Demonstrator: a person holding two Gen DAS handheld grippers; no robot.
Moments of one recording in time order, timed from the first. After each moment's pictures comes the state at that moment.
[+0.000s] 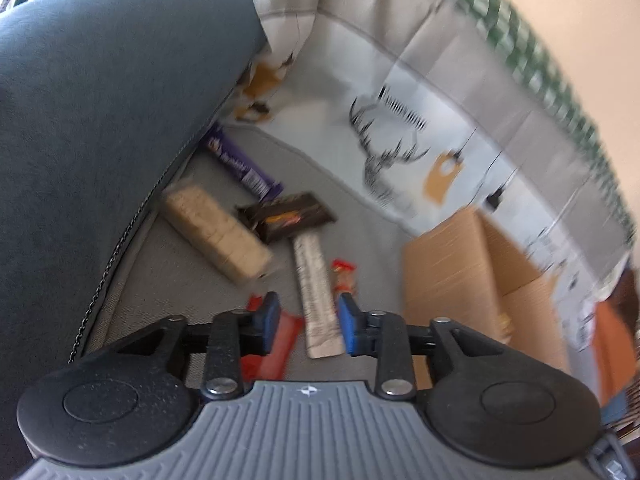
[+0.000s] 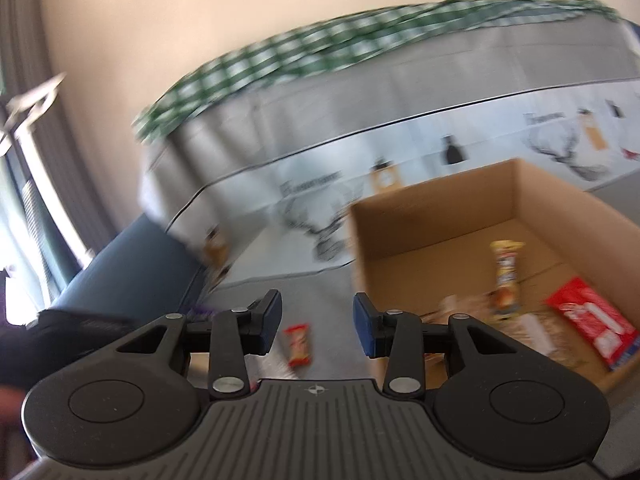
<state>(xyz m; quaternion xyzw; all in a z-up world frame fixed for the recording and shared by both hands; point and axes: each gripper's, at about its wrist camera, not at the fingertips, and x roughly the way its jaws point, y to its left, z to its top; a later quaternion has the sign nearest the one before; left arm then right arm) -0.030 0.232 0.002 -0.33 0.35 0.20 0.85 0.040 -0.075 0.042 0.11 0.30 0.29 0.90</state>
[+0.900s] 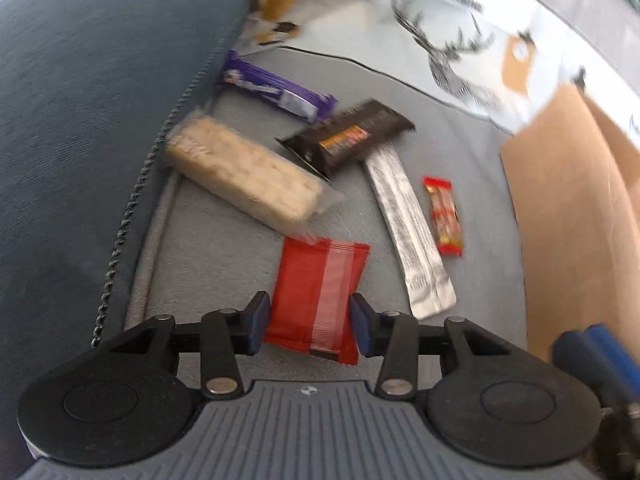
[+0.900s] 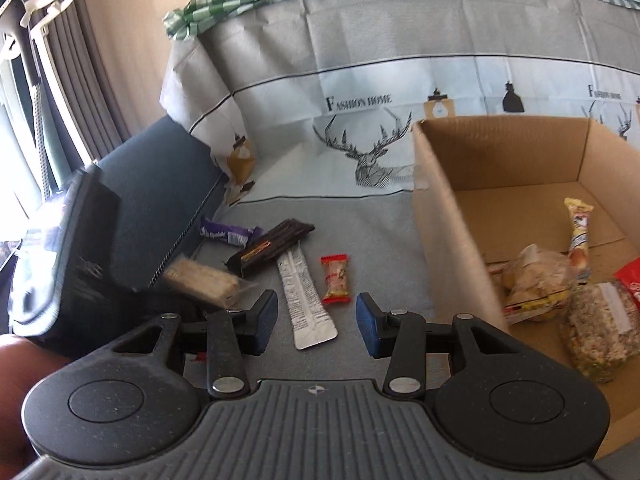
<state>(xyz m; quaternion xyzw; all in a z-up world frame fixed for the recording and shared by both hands) 0.004 0.231 -0.045 -0.22 0.48 0.25 0.81 0.050 -0.002 0.002 0.02 0.38 0.33 0.87</state>
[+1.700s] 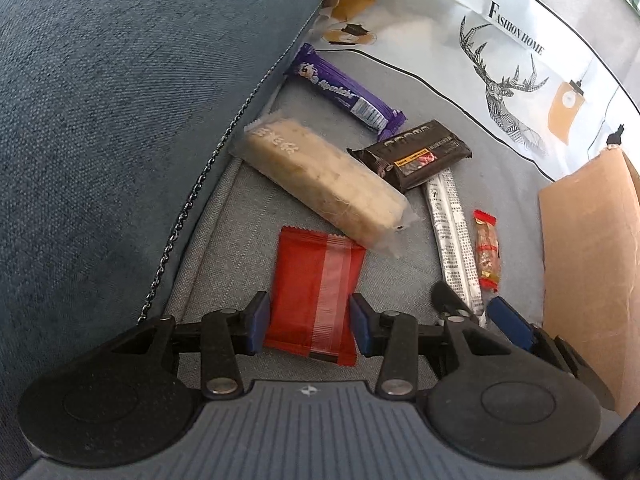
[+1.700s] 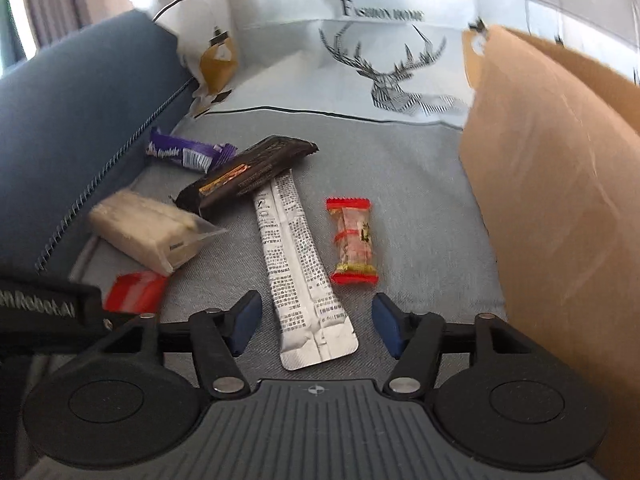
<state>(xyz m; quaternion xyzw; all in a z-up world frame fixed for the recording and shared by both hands) -0.008 0.263 -0.051 -0.28 0.47 0.29 0.78 0.091 0.093 -0.089 -0.08 0.43 0.30 0.85</state>
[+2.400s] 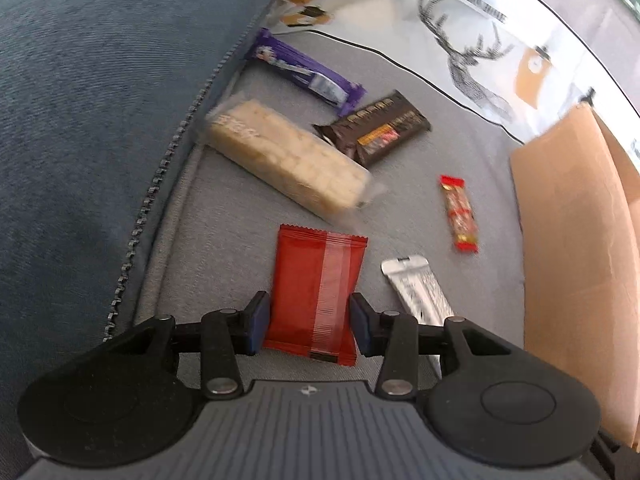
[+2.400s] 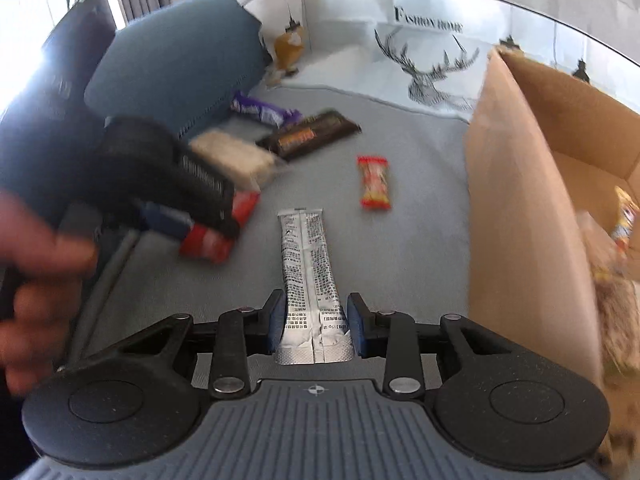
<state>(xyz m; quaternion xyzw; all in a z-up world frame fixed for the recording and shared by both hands) -0.005 0.247 -0.053 -0.26 0.49 0.24 0.80 0.027 0.031 -0.035 -0.12 0.45 0.37 0.80</state>
